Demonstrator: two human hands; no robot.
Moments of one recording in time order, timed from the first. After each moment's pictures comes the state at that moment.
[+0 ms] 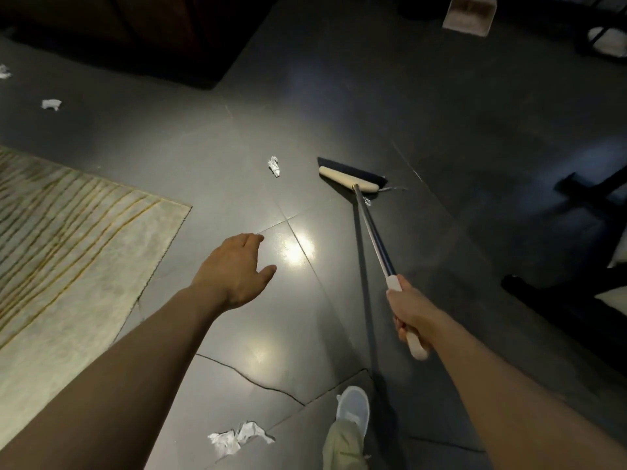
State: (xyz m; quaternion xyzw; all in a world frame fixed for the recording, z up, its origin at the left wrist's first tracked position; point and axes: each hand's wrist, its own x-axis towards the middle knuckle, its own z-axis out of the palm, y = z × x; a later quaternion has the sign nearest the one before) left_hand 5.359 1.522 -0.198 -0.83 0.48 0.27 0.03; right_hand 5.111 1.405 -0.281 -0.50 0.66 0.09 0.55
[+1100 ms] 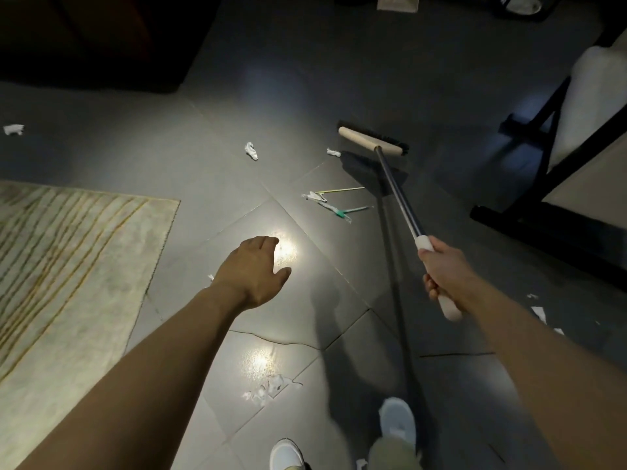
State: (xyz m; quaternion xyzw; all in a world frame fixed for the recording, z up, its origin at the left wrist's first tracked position) left_hand 5.306 1.657 -0.183 -0.77 0.58 0.27 0.05; right_hand 5.039 1.553 -0.211 -0.43 0.71 -0.12 0.54
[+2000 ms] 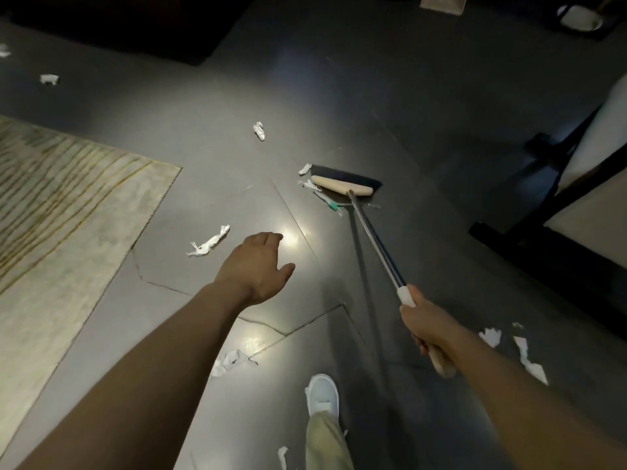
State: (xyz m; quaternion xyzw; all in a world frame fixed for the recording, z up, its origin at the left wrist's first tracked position) left_hand 5.175 1.648 -0.204 -0.81 0.51 0.28 0.01; right_hand 4.911 1.550 -0.288 -0.59 0.64 0.18 0.47
